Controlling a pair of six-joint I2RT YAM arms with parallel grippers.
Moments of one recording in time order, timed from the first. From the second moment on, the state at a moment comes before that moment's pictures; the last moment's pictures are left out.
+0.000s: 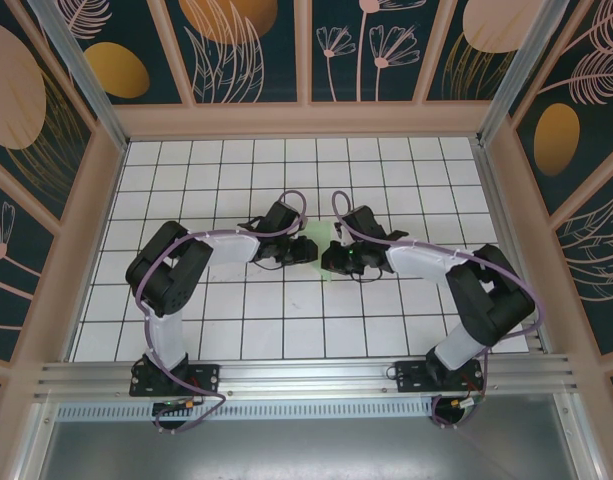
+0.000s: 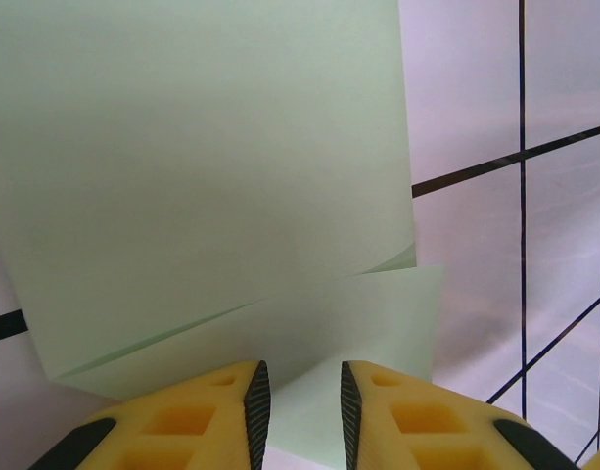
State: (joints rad) left arm -0.65 1.92 1.04 -0.08 0.38 -0.71; right arm 0.62 1.59 0.82 -0.21 -0.41 0.73
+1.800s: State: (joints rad) left arm -0.65 1.92 1.08 -0.12 0.38 -0.71; right arm 0.59 1.45 0.67 -0.22 -0.37 0.73
